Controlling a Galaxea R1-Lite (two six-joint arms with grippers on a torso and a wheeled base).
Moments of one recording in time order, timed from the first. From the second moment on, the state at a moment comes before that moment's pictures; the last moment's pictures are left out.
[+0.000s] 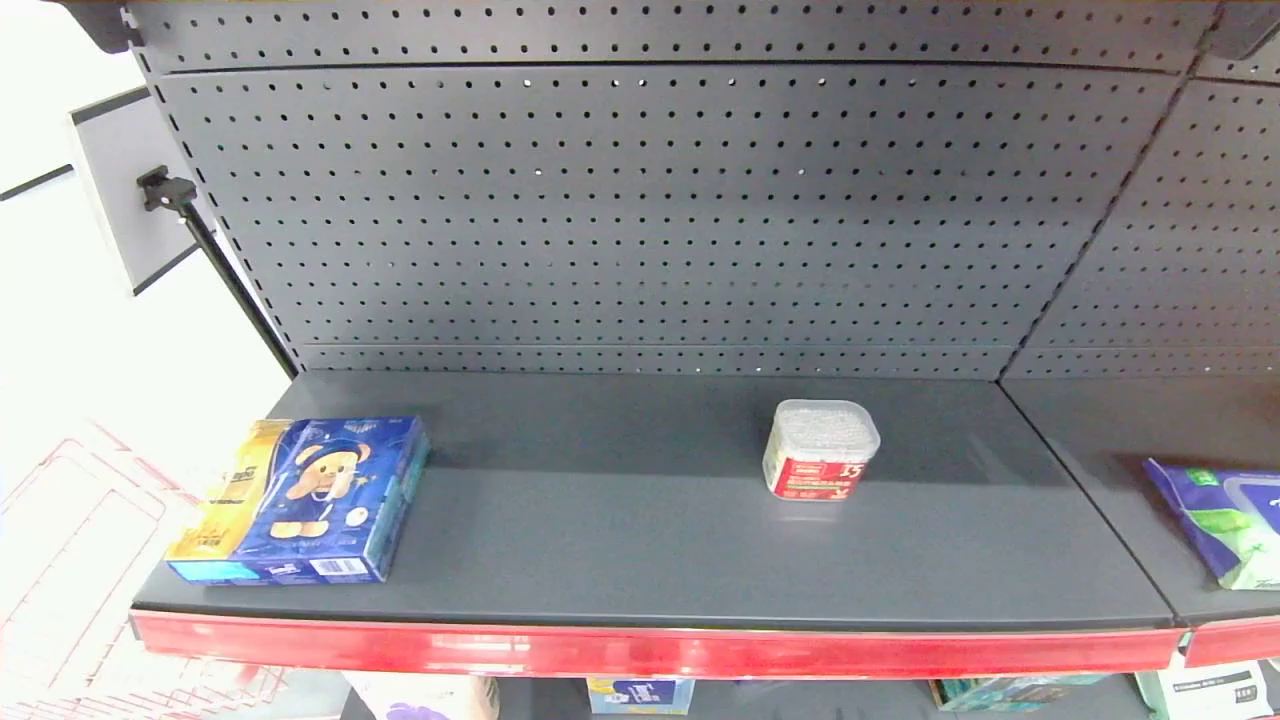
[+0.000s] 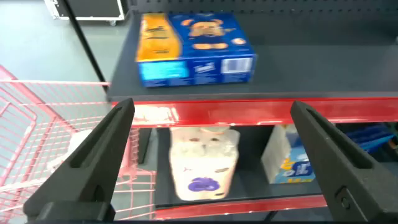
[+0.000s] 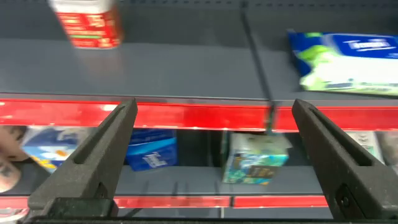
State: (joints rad) left arm -0.08 0.00 0.00 0.01 0.02 0.00; right arm 0.00 0.00 0.00 0.01 -0.02 -0.03
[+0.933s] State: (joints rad) left arm -0.08 0.00 0.00 0.01 0.01 0.00; right arm 0.00 0.00 0.00 0.01 -0.02 -0.03
